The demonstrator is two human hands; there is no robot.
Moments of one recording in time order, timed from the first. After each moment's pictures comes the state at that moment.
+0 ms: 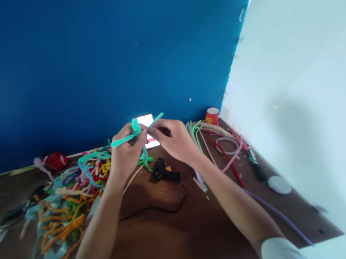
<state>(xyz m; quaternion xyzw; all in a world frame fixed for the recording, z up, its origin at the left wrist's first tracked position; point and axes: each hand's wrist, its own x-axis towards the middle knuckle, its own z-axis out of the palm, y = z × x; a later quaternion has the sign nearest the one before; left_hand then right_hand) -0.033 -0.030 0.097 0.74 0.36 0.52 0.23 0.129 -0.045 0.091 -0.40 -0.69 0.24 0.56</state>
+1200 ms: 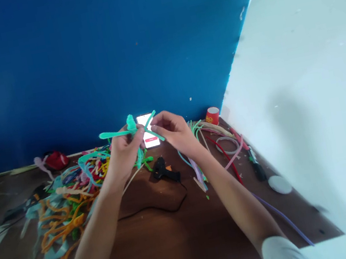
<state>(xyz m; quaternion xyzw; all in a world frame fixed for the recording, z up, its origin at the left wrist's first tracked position) -0.030 -0.035 0.099 0.69 0.37 0.53 0.33 0.136 -0.035 0.088 -0.31 -0.66 0.35 0.59</state>
